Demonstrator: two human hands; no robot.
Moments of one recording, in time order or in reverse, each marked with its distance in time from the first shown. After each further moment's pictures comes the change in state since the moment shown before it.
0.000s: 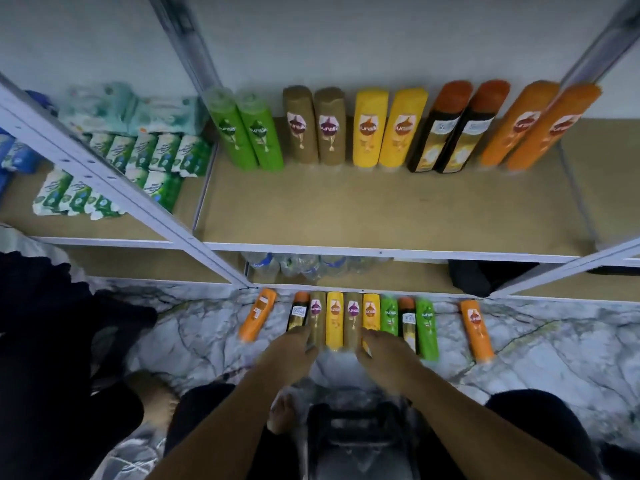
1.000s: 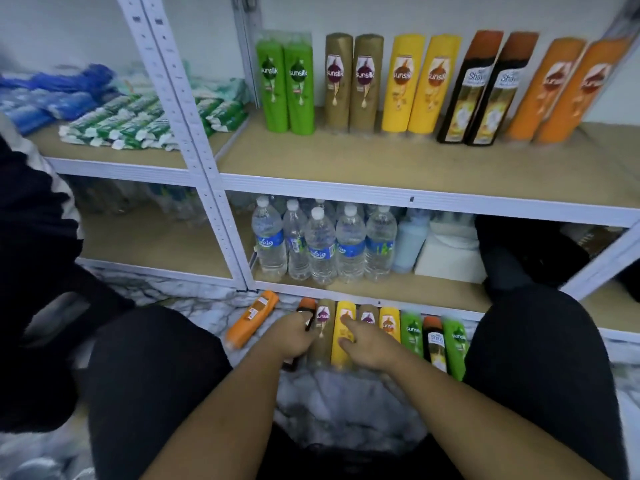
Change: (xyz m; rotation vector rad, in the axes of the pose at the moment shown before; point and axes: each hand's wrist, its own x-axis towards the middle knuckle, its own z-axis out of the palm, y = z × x) left_hand 0.082 -0.128 0.140 -0.009 0.301 0.090; right_hand 0.103 0.019 0.185 0.020 0.129 -0.117
